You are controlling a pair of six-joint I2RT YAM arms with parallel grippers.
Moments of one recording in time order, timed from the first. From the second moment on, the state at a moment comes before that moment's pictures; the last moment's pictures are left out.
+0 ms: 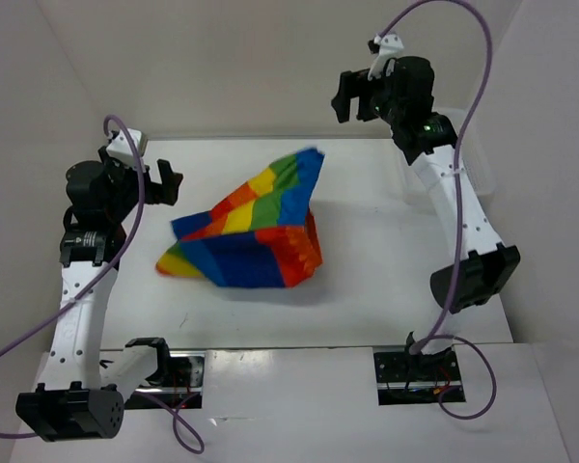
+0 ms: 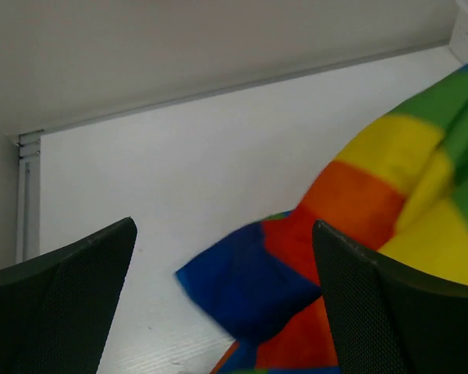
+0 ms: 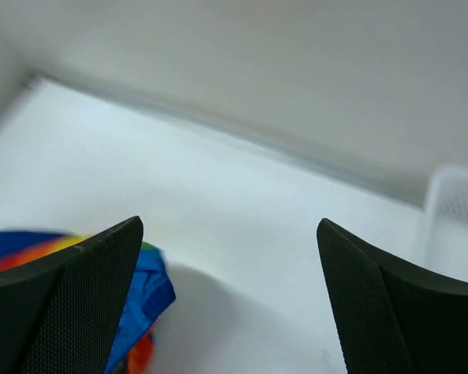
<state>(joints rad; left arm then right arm) 0.09 0.98 1.13 -0.29 0.31 0.07 0.30 1.67 2.03 -0.46 -0.15 0.05</state>
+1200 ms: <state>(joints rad) 0.24 1.01 0.66 -0.73 -0.08 0.07 0.88 1.60 1.01 -0.31 0.01 -0.50</state>
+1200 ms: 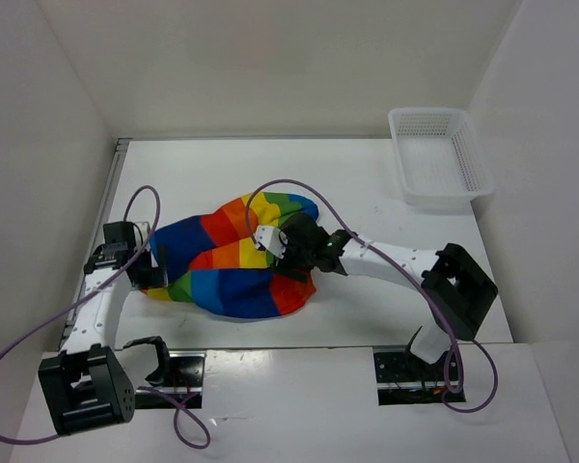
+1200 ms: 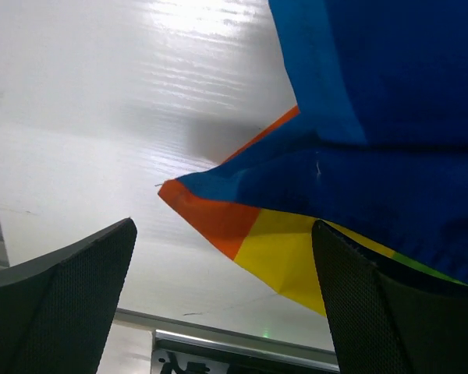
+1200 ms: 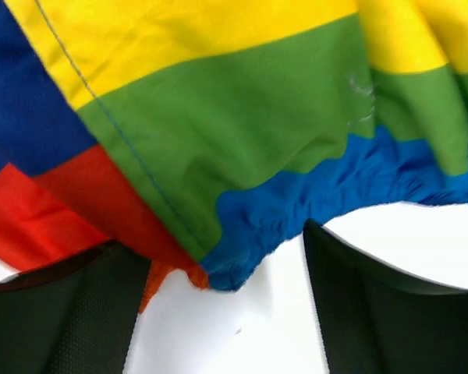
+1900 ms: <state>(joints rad) 0.25 1.27 0.98 -0.79 0.10 0.07 0.70 1.72 1.33 -0.28 0.13 -0.55</state>
